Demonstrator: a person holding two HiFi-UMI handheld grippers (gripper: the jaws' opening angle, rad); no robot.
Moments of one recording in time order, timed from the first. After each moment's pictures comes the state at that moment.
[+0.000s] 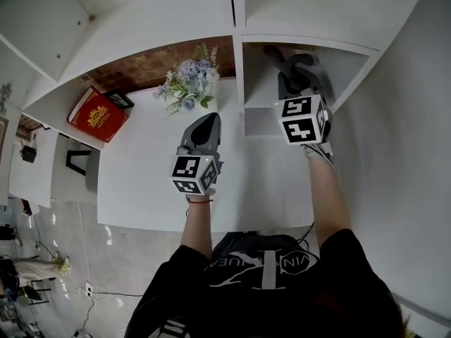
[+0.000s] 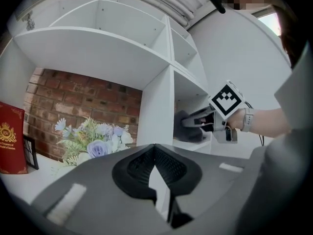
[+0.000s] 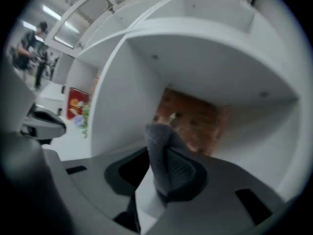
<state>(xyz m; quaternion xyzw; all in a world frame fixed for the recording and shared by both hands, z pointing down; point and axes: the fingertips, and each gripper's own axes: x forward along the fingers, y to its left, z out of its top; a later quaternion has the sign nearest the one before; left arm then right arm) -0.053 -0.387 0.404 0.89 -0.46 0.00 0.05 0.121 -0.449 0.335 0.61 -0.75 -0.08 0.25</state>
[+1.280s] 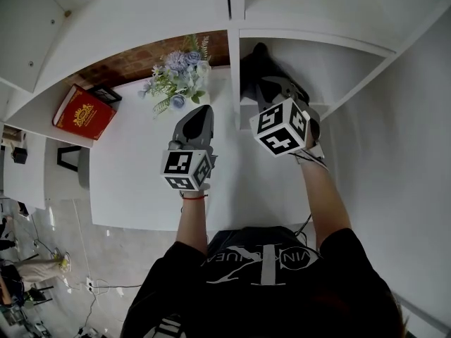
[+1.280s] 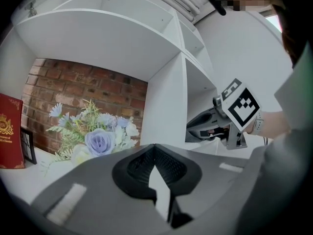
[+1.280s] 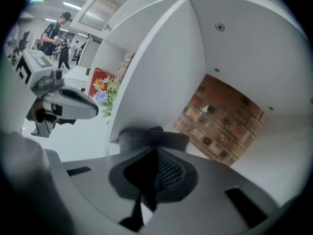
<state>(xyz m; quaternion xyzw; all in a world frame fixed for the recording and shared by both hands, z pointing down) -0.054 -0.418 0.428 0.88 -0.46 0.01 0.07 0.064 -0.455 0.405 0.48 -0.79 -0.10 0.37</state>
